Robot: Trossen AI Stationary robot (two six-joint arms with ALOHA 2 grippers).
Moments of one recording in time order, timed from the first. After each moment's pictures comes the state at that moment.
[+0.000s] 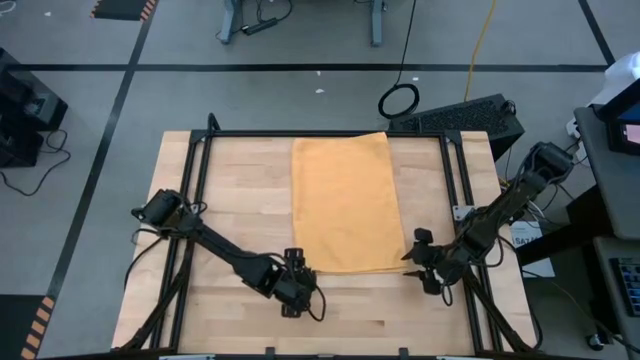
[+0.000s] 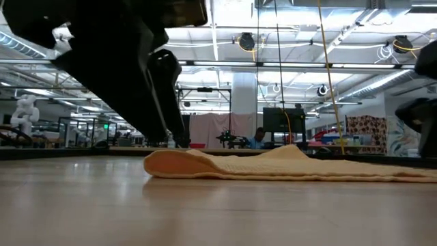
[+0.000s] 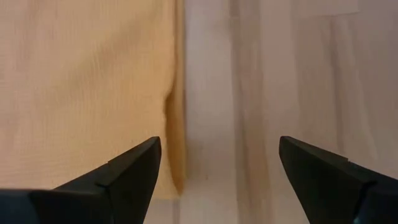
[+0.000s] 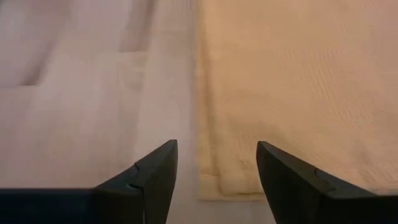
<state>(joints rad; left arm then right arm) -0.51 1.92 1.29 -0.51 -0.30 -0.39 0.80 1.04 0.24 -0.09 0.44 0.71</state>
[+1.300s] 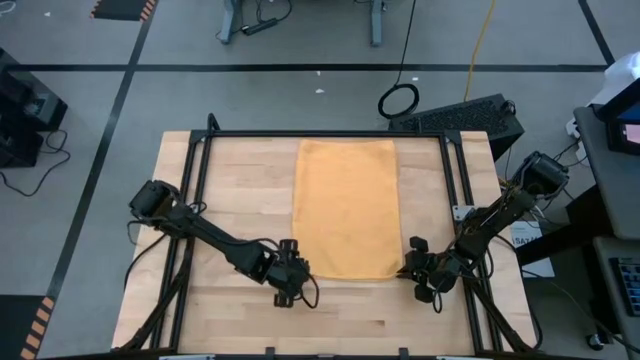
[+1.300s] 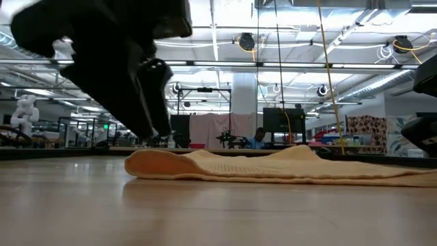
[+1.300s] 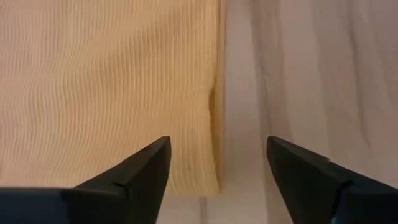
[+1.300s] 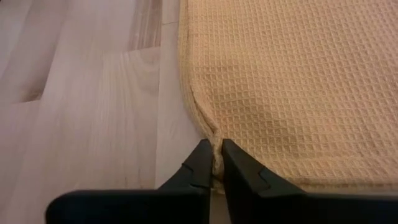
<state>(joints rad) -0.46 1.81 1.14 -0.43 -0.23 -0.31 0.82 1.34 0.24 0.11 0.39 0.85</state>
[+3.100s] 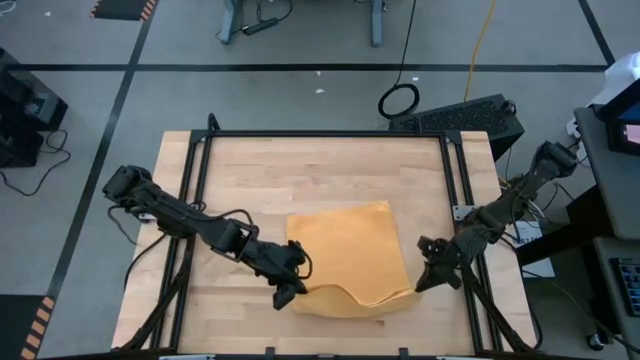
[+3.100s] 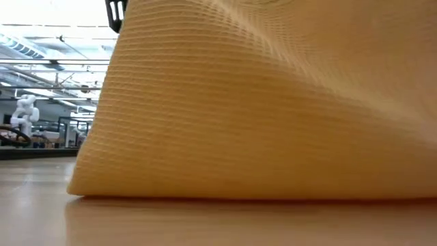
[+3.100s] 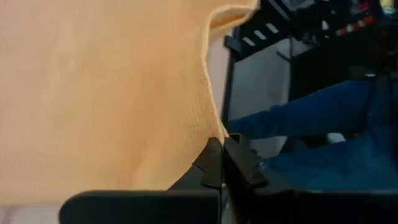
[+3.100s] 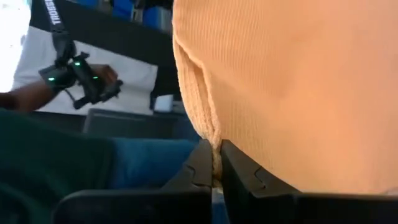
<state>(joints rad) -0.41 1.54 1.14 -0.25 0.11 -0.88 0.68 0.70 0.31 0.05 -0.07 1.30</state>
